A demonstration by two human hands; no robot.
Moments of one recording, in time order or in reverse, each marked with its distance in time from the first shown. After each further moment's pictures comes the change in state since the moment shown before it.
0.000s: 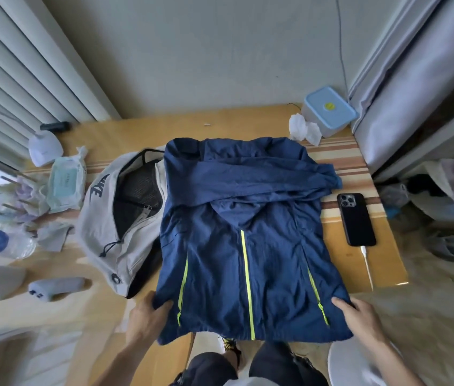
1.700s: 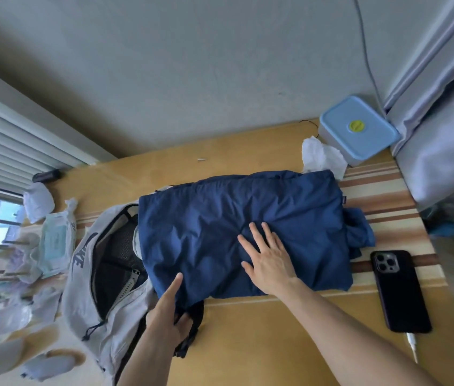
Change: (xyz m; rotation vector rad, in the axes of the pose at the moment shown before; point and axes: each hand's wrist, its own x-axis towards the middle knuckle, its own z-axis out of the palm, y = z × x) left_hand 0.075 0.250 0.004 -0.974 0.074 -0.676; right_hand 0.153 -0.270 0.113 -0.756 -0.148 -1.041
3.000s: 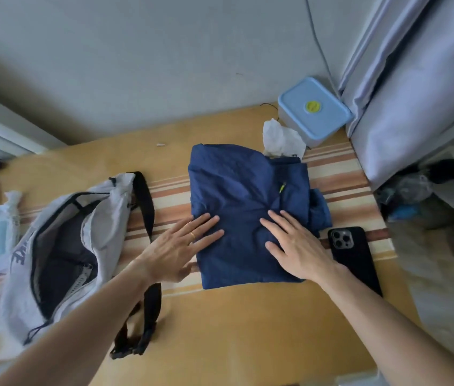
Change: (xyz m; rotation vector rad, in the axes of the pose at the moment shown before) left_hand 0.052 0.018 0.093 1.968 -0.526 2.058; right_hand -0.071 0.120 -0.029 0.120 0.036 0.067
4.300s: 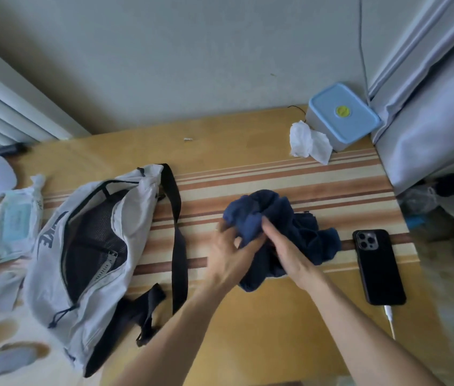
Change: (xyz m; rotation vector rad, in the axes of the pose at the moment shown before) left_hand 0.008 0.089 -0.059 -1.300 0.407 -0.904; right_hand 0.001 -0.124 -0.016 1.350 -0.195 0.332
